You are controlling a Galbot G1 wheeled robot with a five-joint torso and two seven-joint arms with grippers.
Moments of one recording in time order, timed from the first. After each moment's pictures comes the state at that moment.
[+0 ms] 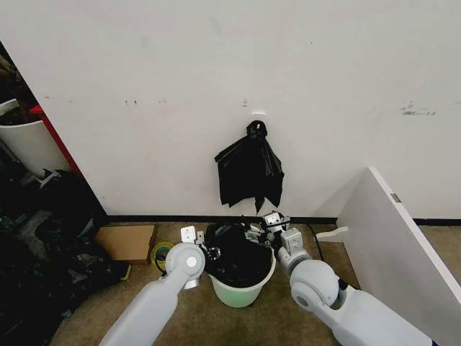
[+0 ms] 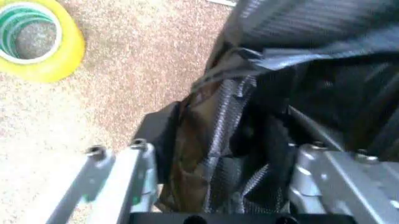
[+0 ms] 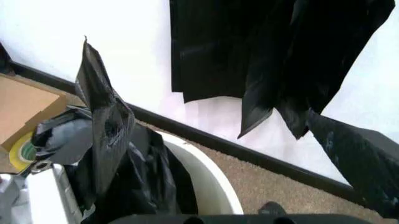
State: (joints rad) left arm 0.94 -1.23 0.00 -1.75 -1.28 0.70 -0.96; right arm -0.97 0.95 -0.18 2.00 0.59 -0.42 0.48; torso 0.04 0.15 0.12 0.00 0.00
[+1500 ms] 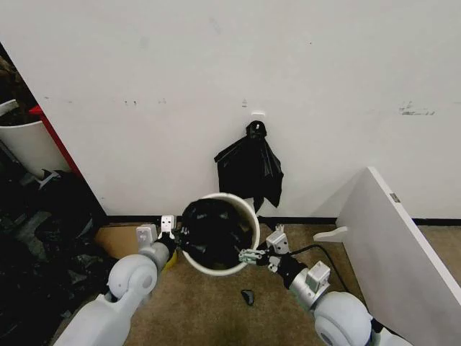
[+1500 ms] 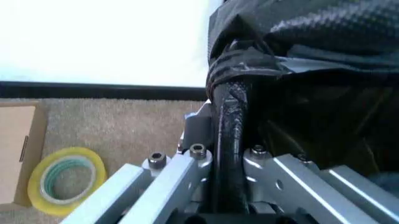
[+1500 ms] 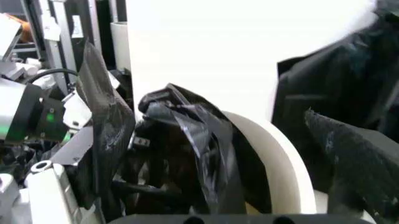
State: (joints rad) left arm 1.23 -1.06 -0.30 -1.99 -0.80 0.53 -0.24; right arm -1.31 0.95 0.04 2.15 0.32 -0.02 -0.01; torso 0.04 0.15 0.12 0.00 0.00
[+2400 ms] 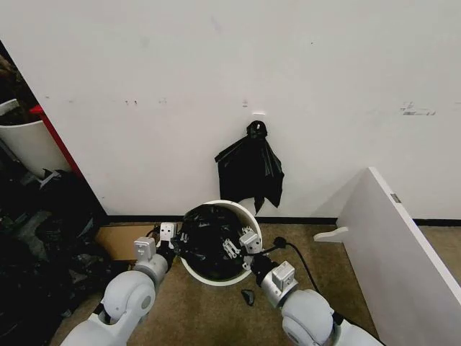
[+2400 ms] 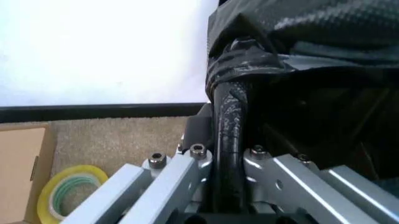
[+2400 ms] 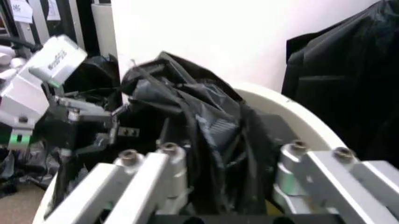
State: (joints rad) left arm 1.30 -1.06 -0.31 -2.03 -0.68 0.43 -0.21; right arm -1.18 1.03 -0.15 2.05 0.27 -0.09 0.16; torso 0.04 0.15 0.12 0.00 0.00
